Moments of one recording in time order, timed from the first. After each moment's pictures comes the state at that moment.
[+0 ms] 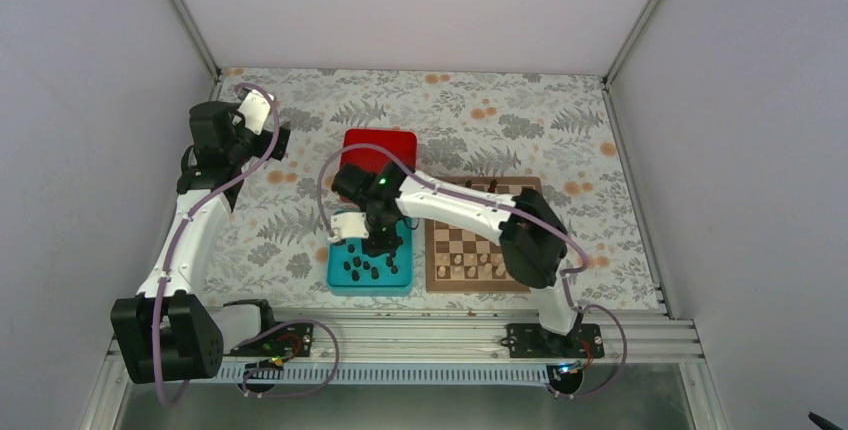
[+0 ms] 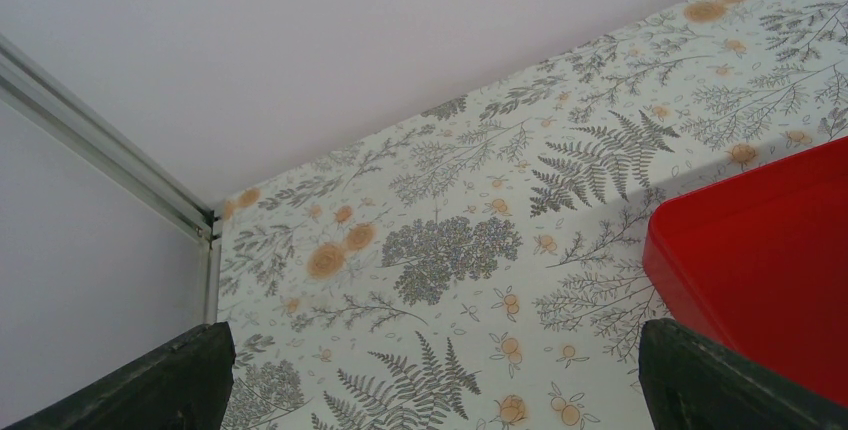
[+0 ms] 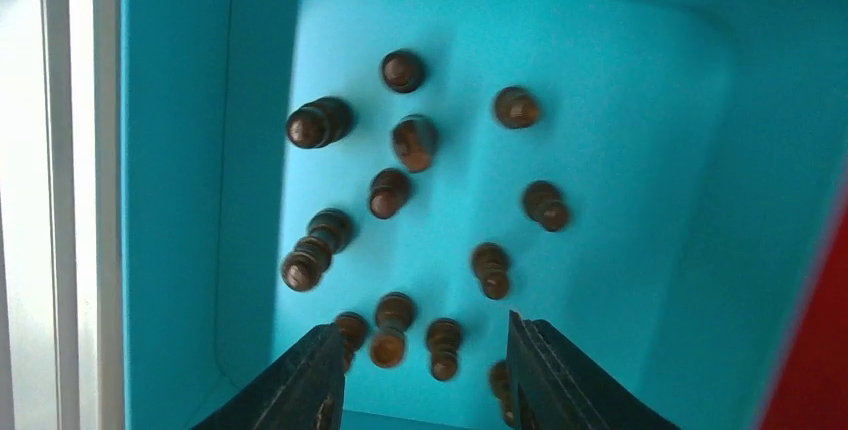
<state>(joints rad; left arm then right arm) 0.08 1.15 0.91 -0.17 0.20 0.39 1.07 1.99 1.71 -1.06 -0.16 -0.65</state>
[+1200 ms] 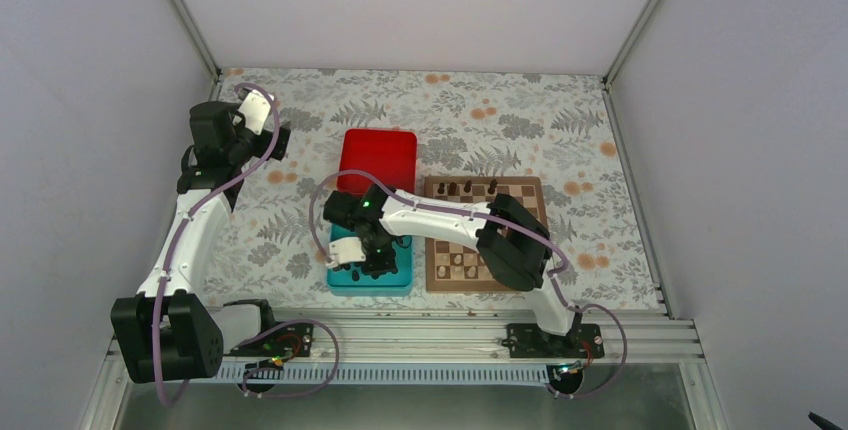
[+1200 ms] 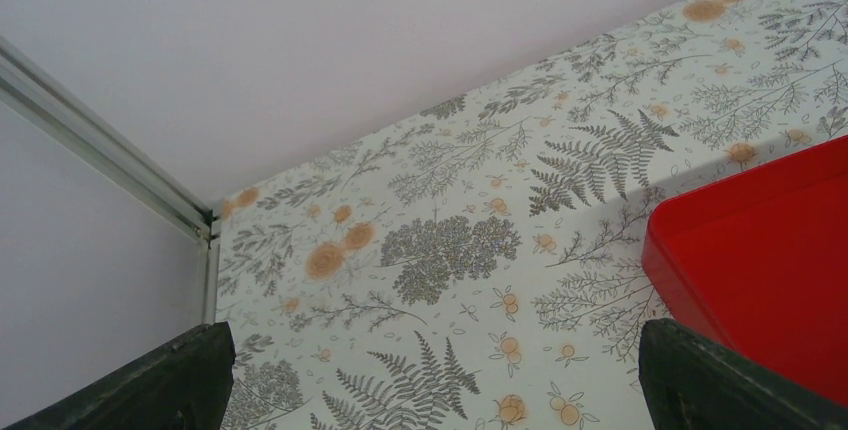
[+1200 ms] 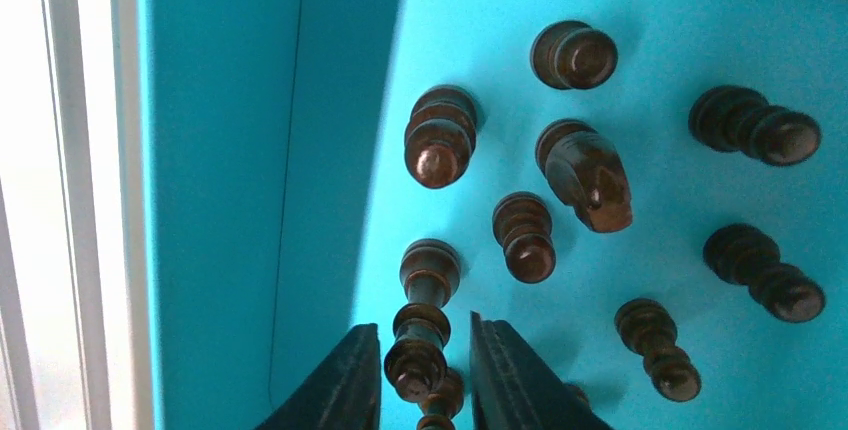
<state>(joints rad) 0.08 1.16 0.91 -0.17 0.20 0.39 1.16 2.10 1.67 -1.09 -0.14 -0.61</state>
